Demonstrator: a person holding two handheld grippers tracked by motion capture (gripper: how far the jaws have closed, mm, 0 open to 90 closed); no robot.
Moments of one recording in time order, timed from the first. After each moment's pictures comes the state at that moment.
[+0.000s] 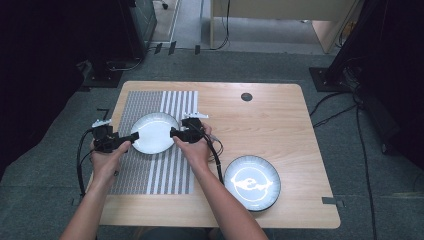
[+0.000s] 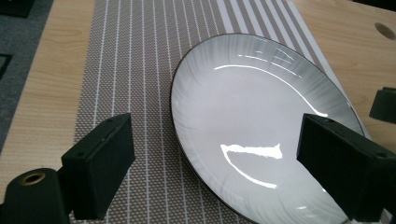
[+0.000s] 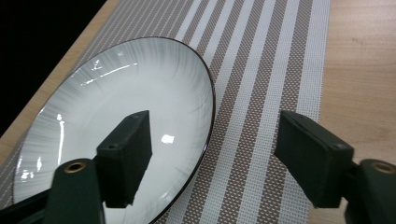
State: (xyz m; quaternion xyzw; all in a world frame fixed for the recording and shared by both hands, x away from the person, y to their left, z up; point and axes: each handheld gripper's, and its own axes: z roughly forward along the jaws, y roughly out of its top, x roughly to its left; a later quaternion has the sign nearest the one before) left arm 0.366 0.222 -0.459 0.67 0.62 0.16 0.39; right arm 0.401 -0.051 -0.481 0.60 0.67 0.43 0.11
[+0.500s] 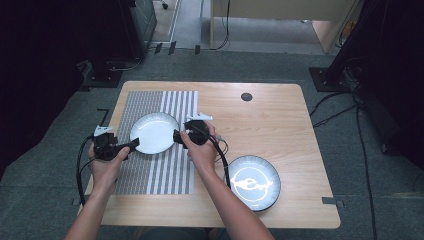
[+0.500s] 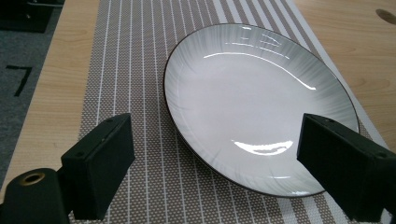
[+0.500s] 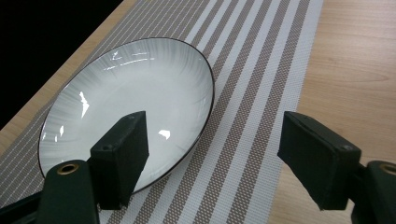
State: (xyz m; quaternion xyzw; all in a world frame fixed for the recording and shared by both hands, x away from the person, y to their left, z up) left arm 0.339 0.214 -0.456 0.67 0.60 0.20 0.38; right arm 0.378 -0.067 -0.460 0.56 0.70 0.43 0.13
